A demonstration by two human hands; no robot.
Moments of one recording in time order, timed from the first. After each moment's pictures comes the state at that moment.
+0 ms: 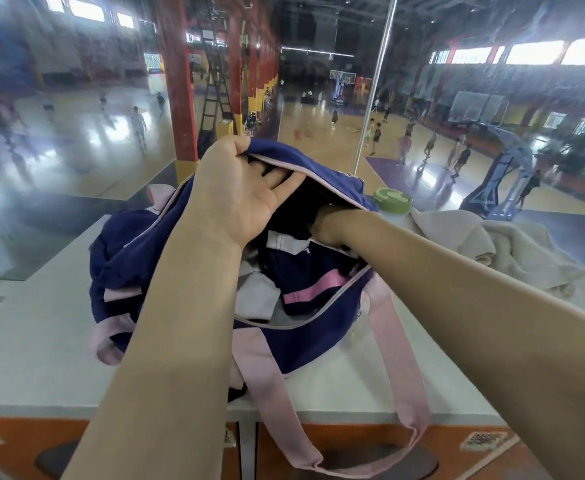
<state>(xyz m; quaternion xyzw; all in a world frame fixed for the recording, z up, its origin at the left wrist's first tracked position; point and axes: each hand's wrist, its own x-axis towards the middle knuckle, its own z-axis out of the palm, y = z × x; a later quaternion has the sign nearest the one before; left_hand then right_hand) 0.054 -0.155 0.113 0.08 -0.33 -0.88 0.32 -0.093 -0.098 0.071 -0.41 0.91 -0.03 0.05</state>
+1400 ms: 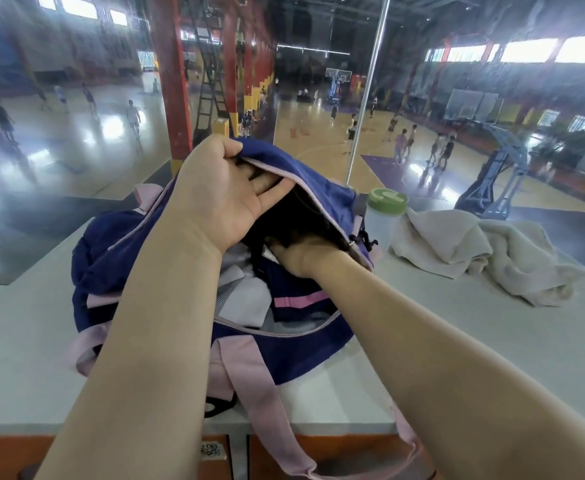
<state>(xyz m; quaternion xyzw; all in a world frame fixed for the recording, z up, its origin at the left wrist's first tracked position) 0.051 -0.162 0.110 0.07 -0.36 -0.88 0.30 -0.096 -0.124 0.007 -0.45 0.89 -0.08 0.08</state>
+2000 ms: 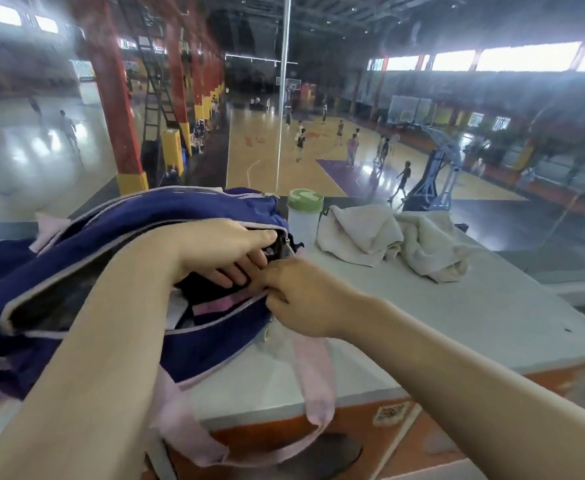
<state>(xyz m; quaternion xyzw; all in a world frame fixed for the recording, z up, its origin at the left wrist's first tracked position) 0.018 -0.086 0.095 0.26 -0.86 -0.43 -0.03 -0.070 0.041 0.037 -0.62 0.77 -0.13 0.01</state>
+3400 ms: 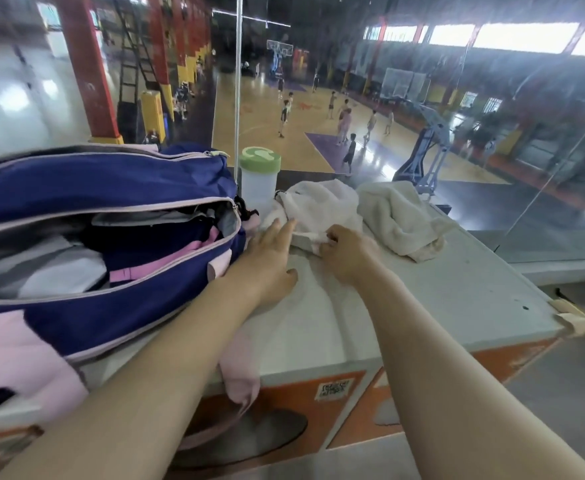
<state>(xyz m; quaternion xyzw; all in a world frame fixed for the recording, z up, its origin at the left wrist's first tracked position) -0.103 -0.007 -0.038 0.13 -0.96 -0.23 0.06 -0.220 0.119 -0.025 -0.27 0.94 -0.20 0.01</state>
